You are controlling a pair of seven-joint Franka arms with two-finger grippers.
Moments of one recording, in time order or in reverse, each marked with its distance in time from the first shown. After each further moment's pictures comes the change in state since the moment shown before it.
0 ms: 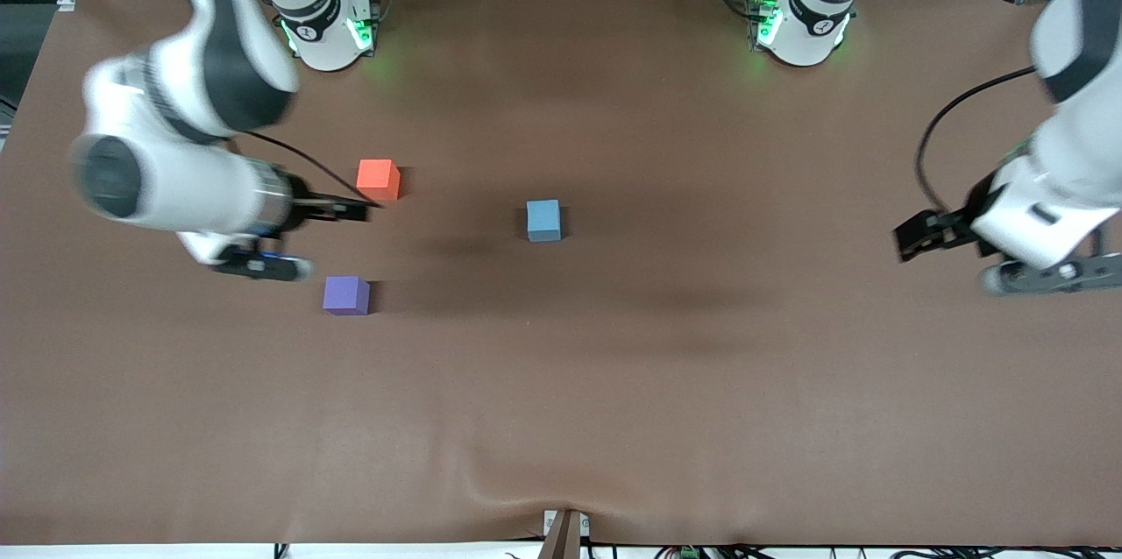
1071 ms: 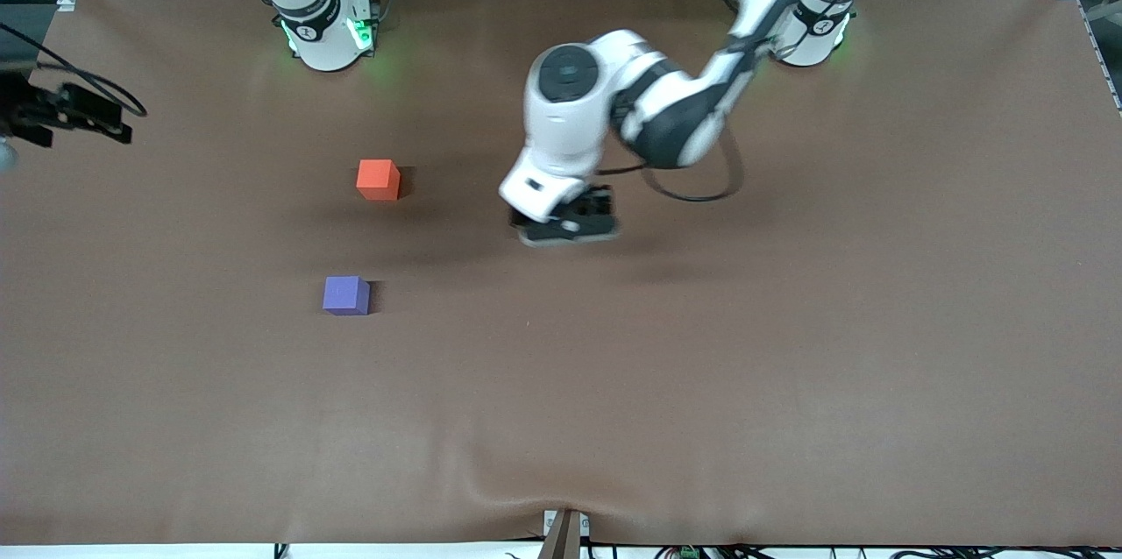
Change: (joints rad) left arm -0.634 0.312 0.010 0.027 0.047 0.379 -0.777; right arm -0.334 -0.223 -0.029 0.161 -0.240 -0.343 -0.467
